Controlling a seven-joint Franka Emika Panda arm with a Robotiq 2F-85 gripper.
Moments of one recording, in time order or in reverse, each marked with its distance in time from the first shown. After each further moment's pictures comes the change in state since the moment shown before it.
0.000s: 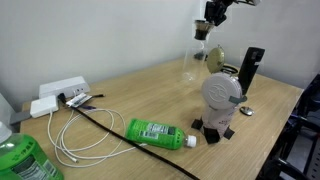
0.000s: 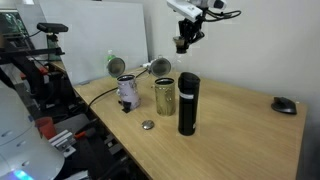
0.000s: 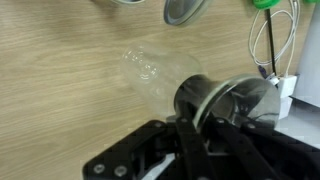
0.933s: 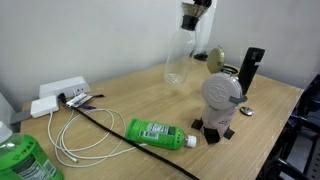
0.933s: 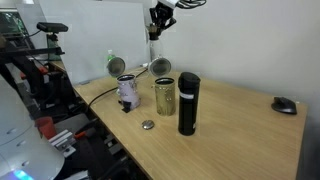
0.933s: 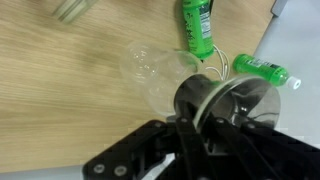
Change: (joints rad) arm 0.132 -0.091 0.075 0.012 0.007 -0.141 -0.178
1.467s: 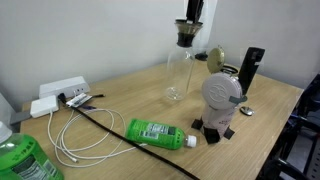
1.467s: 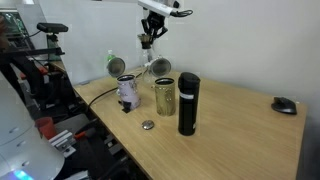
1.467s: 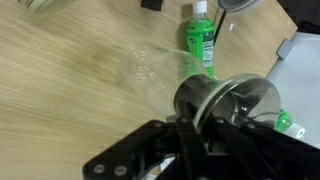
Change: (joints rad) arm 0.060 0.058 0.046 0.007 -0.114 0.006 -0.037
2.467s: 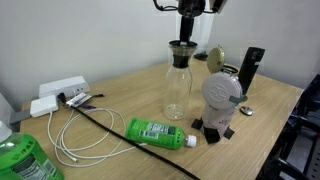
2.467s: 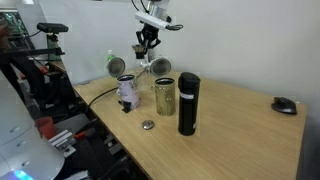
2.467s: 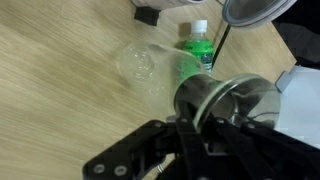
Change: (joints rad) arm 0.024 0.105 0.063 0.019 -0.059 0.005 -0.023
